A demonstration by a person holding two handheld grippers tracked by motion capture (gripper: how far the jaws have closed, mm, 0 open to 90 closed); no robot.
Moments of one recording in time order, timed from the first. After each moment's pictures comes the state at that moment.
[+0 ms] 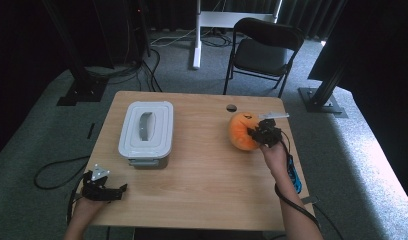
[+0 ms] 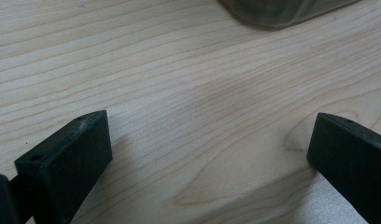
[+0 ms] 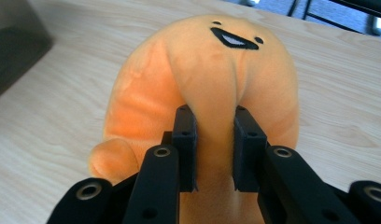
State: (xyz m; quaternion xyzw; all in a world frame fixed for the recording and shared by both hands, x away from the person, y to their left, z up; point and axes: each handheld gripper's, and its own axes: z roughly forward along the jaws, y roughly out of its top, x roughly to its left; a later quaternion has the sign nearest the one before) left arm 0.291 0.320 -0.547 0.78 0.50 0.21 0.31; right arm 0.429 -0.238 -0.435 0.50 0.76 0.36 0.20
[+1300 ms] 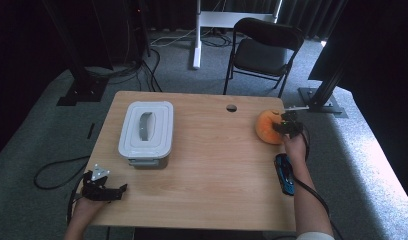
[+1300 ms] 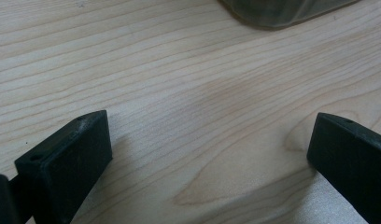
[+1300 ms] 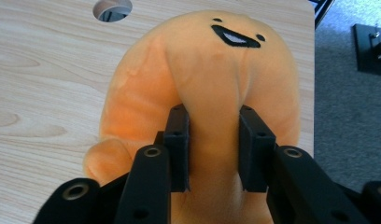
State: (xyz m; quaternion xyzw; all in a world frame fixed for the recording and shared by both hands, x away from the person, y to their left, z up) left arm 0.291 0.321 -0.547 0.78 0.50 0.21 0.31; right arm 0.486 -0.326 -0.465 0.58 0.73 0.29 0.23
